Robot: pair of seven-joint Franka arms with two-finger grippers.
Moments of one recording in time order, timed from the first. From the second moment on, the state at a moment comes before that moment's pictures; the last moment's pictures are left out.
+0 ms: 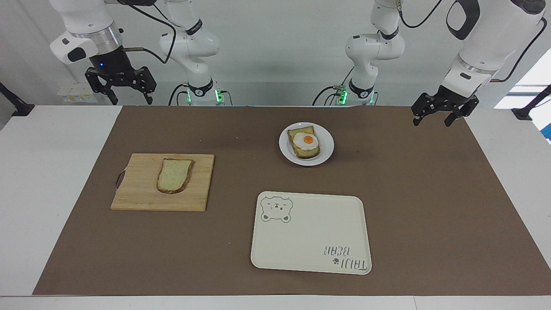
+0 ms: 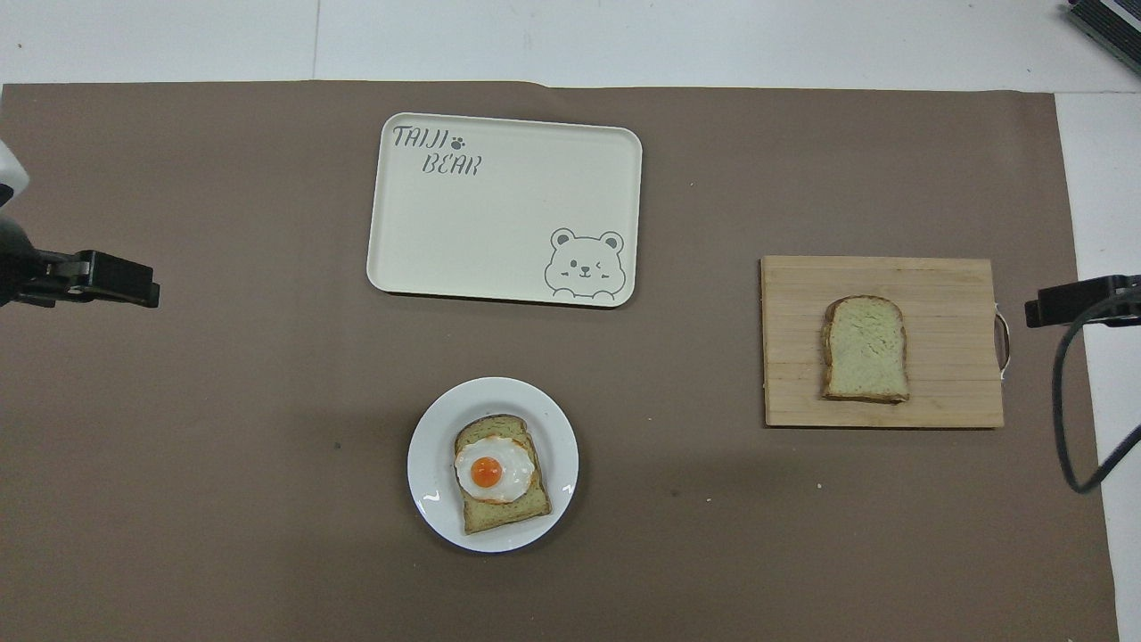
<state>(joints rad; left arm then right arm) -0.04 -0.02 -0.02 -1.63 -0.03 1.62 0.01 0.07 -0.08 -0.11 -1.58 -0.01 1.53 -0.04</state>
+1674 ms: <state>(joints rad) -0.04 -0.04 -0.02 -1.63 -0.03 1.60 0.01 0.07 -0.08 -0.11 -1.59 -0.01 1.54 -0.04</state>
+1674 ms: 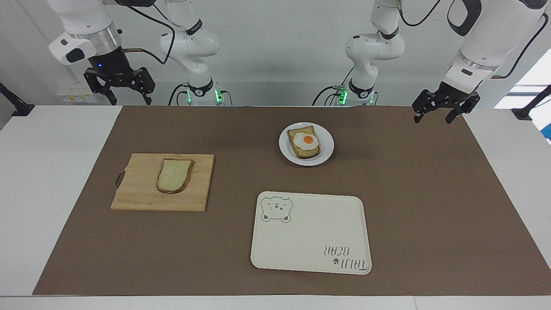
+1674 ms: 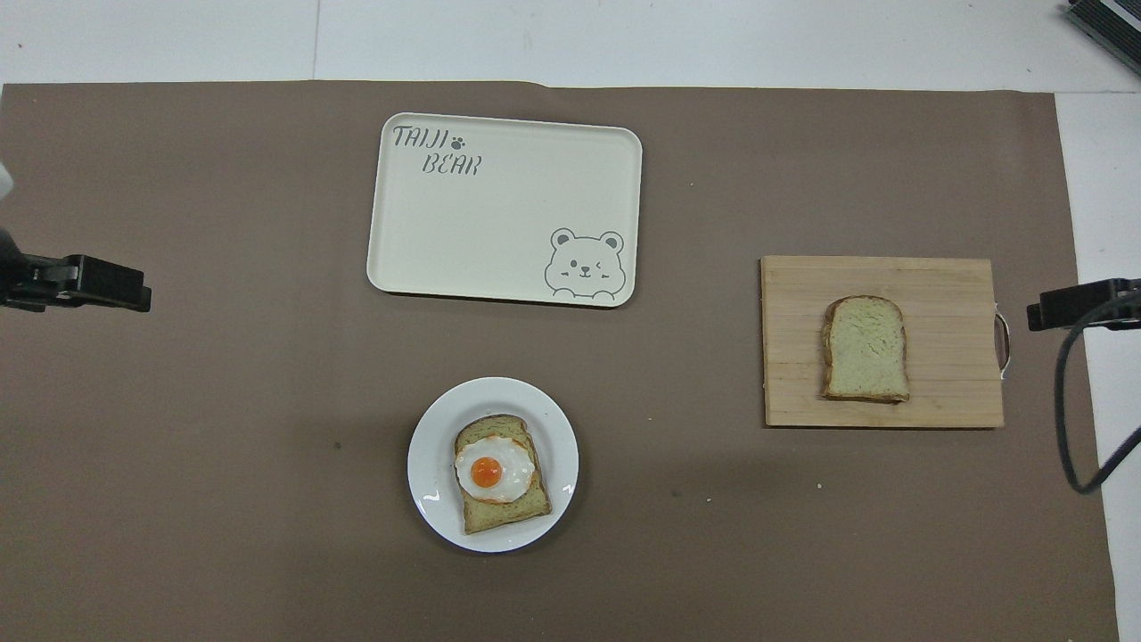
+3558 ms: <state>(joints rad) -0.04 -0.04 -0.02 -1.63 -0.03 1.60 0.01 -0.02 0.21 -0.12 -2.04 0.14 2.22 -0.26</state>
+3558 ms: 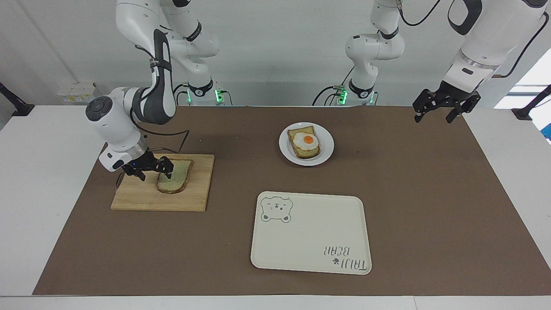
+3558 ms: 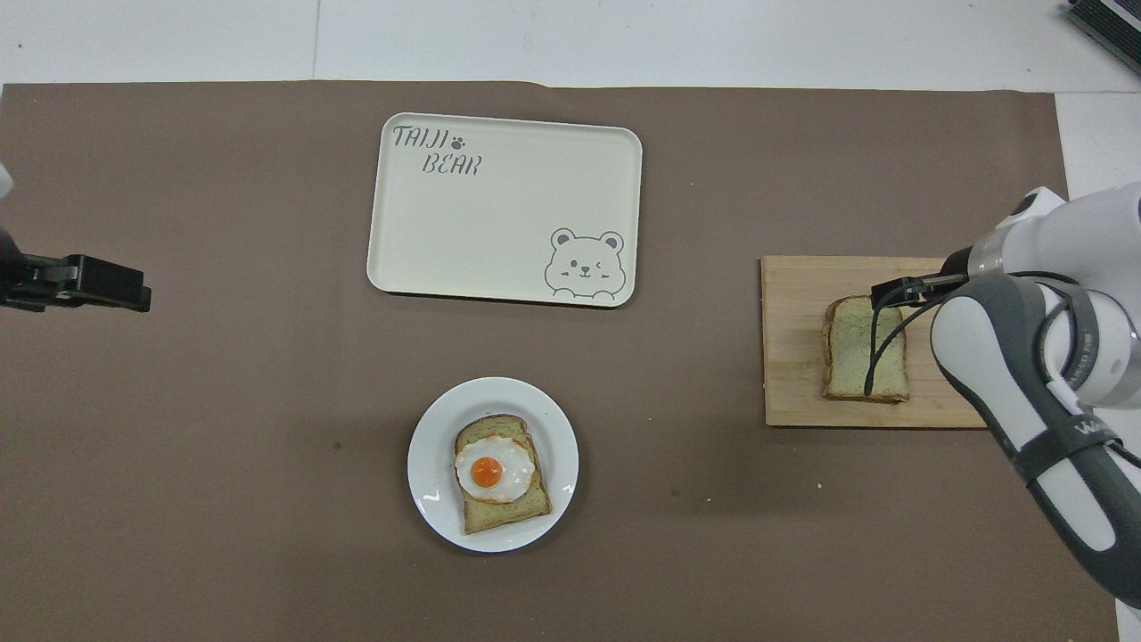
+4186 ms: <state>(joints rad) -0.04 -0.04 -0.02 -1.63 -0.03 1.60 0.01 -0.04 0.26 -0.12 -2.07 0.29 2.26 -0.39</state>
